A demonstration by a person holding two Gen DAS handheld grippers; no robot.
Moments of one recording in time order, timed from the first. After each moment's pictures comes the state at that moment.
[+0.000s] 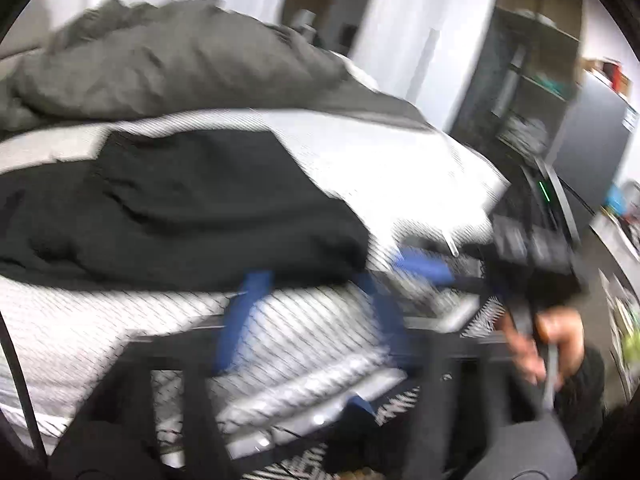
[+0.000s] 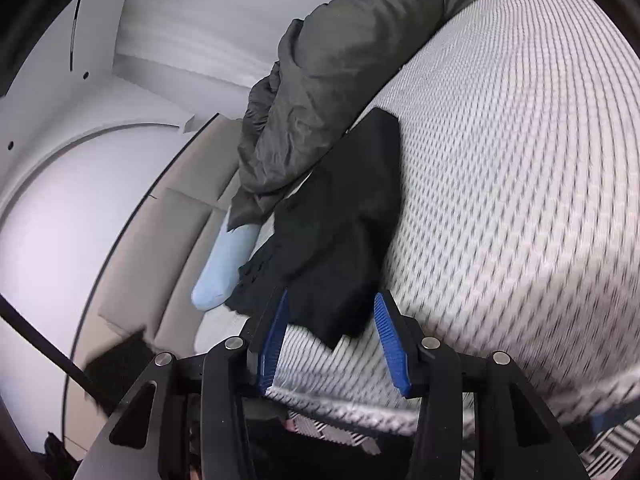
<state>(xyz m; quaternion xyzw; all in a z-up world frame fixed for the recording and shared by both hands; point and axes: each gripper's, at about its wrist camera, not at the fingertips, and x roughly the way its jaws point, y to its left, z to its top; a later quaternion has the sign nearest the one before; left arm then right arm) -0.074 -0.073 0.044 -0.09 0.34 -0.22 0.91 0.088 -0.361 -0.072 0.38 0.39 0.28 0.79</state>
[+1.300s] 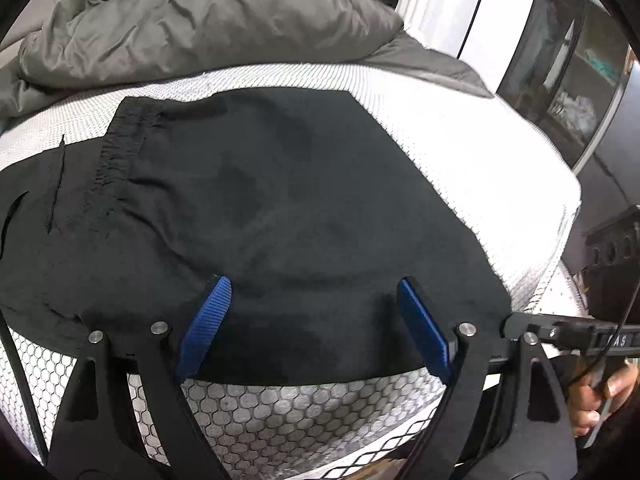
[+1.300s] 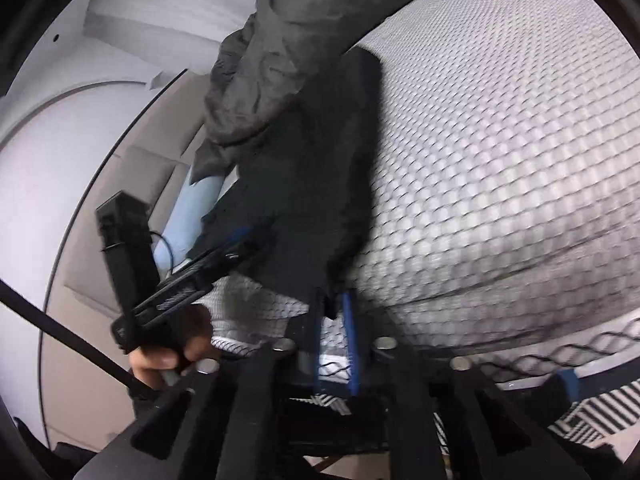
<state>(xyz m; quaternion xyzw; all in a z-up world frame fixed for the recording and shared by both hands) 0.041 -0.071 0.005 -0.05 0.44 -0.18 0.88 0.113 -0.327 -0.080 0.31 0.46 0.24 0.80</state>
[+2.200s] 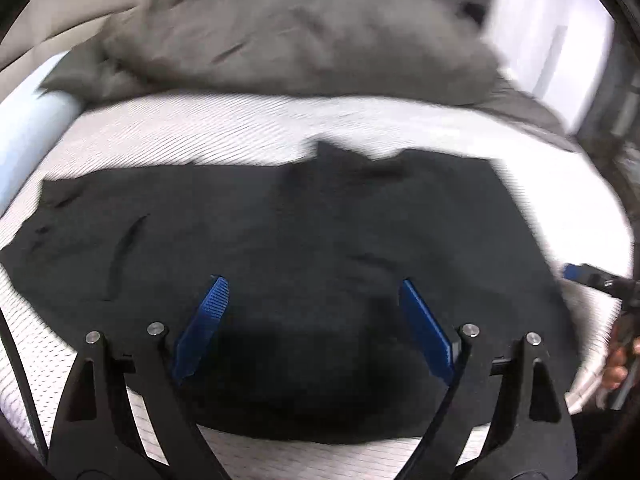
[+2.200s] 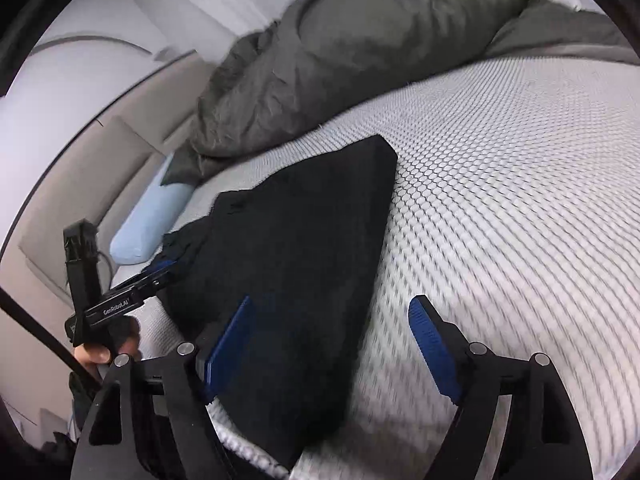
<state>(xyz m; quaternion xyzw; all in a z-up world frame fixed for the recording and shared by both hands) 0.107 0.056 0.008 -0.07 0.45 -0.01 0.89 0.229 -0.309 -0.055 0.18 0.46 0.23 0.84</state>
